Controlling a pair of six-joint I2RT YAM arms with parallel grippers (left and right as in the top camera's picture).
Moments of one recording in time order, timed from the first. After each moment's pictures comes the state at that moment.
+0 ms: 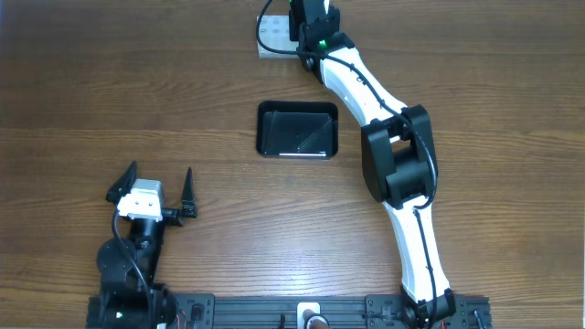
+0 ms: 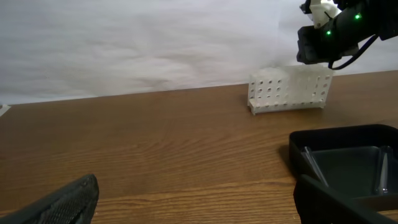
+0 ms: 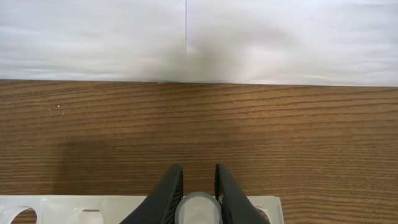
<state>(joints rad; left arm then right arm) -0.01 0.01 0.01 -0.07 0.08 0.06 0.39 2.44 2.05 -0.21 0.37 0.20</state>
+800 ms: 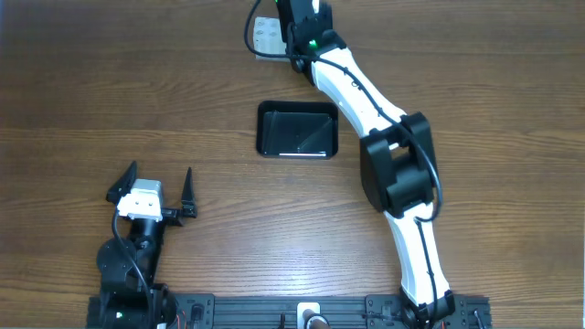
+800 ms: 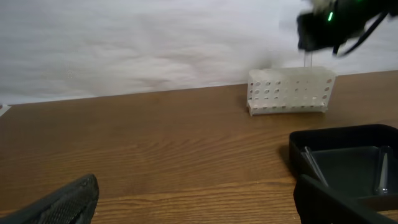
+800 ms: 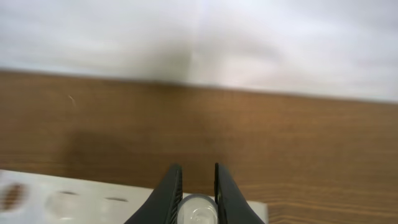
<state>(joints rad) -0.01 0.01 0.01 -0.07 0.08 0.06 0.45 2.35 2.05 -0.29 0.46 0.15</state>
